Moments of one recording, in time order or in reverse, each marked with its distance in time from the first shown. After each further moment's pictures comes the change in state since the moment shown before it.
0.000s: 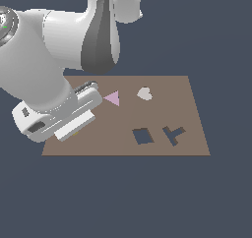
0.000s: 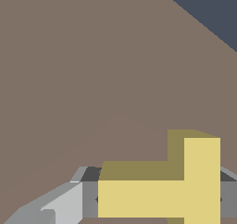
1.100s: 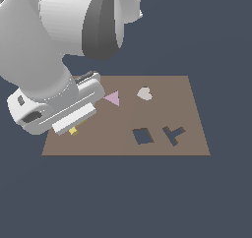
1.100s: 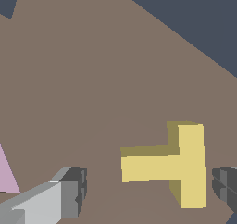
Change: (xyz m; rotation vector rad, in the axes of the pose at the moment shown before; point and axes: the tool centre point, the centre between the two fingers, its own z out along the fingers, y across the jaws) arm -0.001 -0.012 -0.027 -0.001 0.002 0.045
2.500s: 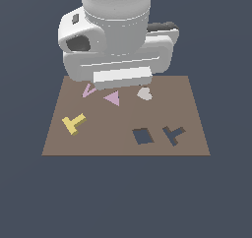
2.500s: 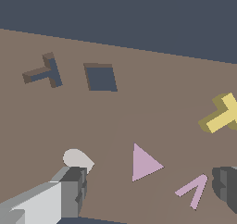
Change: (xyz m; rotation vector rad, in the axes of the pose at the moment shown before) arm 0.048 -0.133 -0.100 -0.013 0.017 0.495
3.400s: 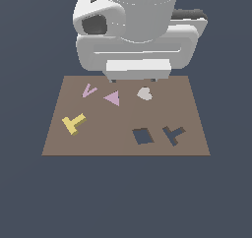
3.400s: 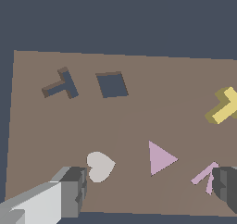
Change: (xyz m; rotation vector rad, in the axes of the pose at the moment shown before) arm 0.006 -0.029 -0.021 -0.003 0.003 0.107
